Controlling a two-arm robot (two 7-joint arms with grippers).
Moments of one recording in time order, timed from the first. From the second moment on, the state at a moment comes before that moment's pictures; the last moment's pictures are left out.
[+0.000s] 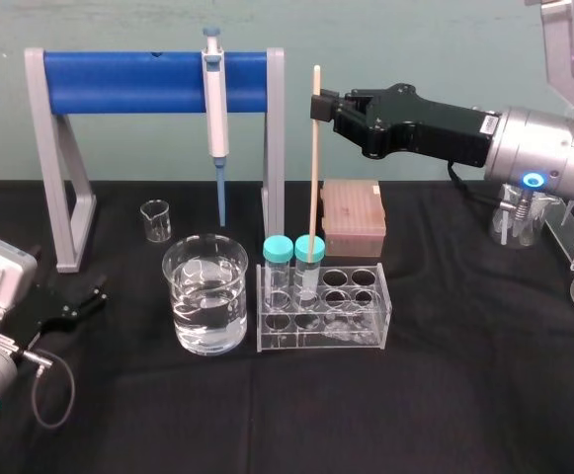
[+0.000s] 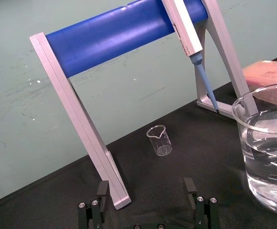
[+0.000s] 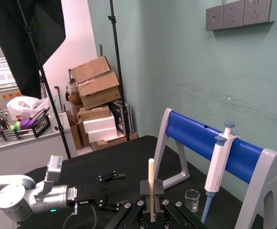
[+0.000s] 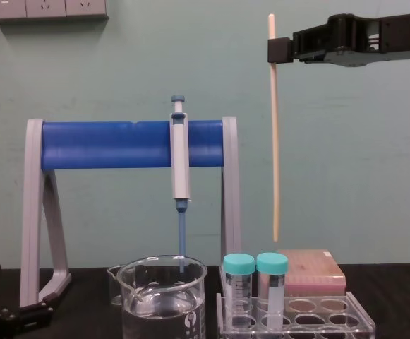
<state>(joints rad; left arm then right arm) -0.20 0.60 0.45 -1.41 -0.25 -0.12 0.03 0.67 0.63 -0.50 -1.60 0.84 0.37 0.62</state>
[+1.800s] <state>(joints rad) -0.20 0.60 0.45 -1.41 -0.25 -0.12 0.03 0.79 0.31 -0.69 -1.21 0.64 0.10 0.62</state>
